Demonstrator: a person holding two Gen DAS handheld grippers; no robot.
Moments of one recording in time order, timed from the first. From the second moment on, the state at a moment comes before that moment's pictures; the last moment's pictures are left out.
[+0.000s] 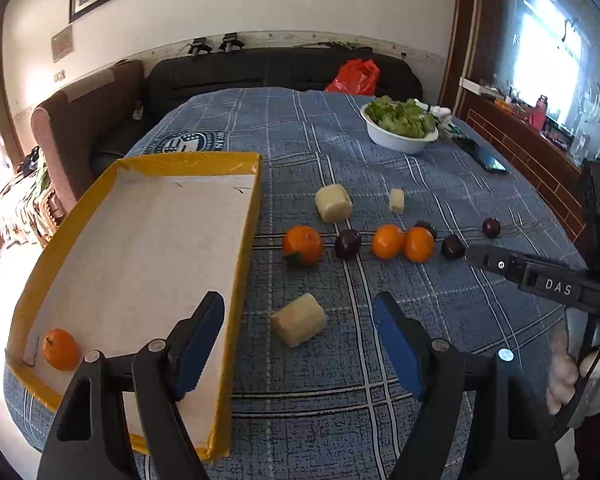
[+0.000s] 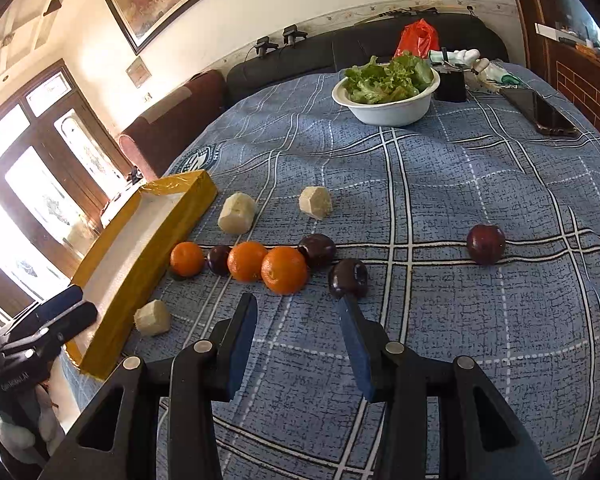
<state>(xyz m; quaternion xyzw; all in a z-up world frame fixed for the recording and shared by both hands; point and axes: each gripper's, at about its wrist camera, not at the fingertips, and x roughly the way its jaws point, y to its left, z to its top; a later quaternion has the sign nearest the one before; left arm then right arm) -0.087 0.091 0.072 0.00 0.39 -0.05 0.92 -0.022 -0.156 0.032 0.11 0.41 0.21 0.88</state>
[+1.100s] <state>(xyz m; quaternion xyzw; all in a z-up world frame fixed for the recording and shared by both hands) -0.044 0.084 0.026 0.06 0.45 -0.08 0.89 0.028 -0.139 0.004 -0.01 0.44 0.18 0.88</state>
